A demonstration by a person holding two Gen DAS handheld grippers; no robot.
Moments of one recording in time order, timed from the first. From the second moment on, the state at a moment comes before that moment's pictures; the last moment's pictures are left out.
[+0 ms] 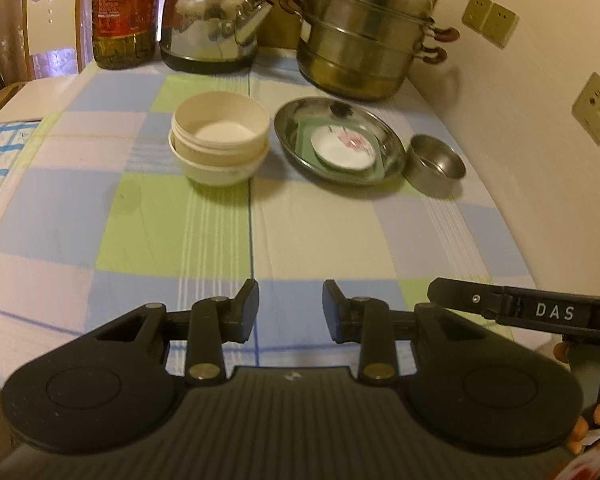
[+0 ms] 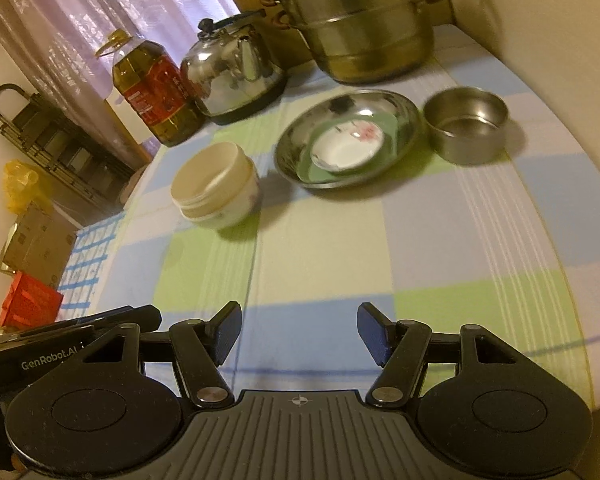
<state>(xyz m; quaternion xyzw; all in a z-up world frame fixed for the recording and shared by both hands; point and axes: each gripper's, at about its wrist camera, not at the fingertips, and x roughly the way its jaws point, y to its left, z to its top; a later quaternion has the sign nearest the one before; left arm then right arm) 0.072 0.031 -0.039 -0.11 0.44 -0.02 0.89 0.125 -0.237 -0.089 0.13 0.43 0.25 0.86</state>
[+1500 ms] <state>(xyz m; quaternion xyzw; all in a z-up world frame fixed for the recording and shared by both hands) 0.184 -0.099 -0.063 -0.02 0.45 -0.16 0.88 0.145 -0.352 -0.107 0.17 0.43 0.07 0.89</state>
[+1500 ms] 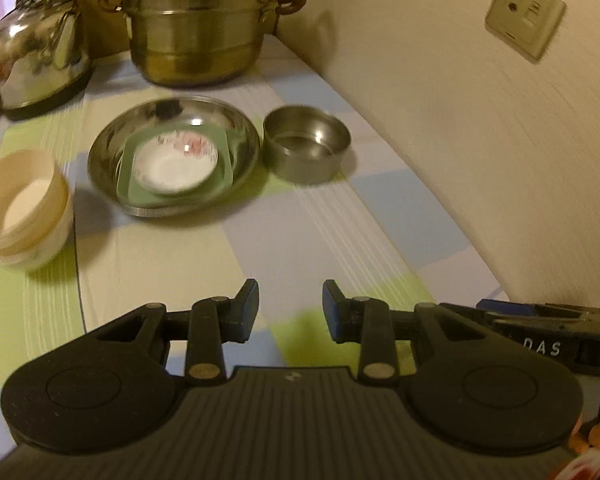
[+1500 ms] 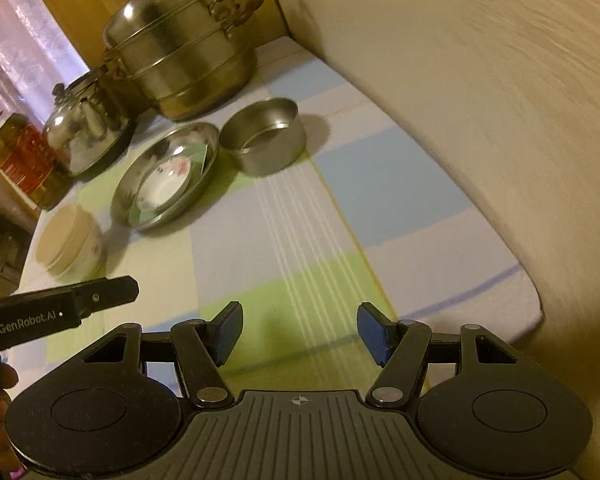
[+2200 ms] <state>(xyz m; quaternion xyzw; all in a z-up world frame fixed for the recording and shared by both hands) 0.341 -0.126 -0.087 -0.01 0.42 -0.20 0.88 0.299 -0.336 -0.106 0.17 0.36 0.04 0.92</state>
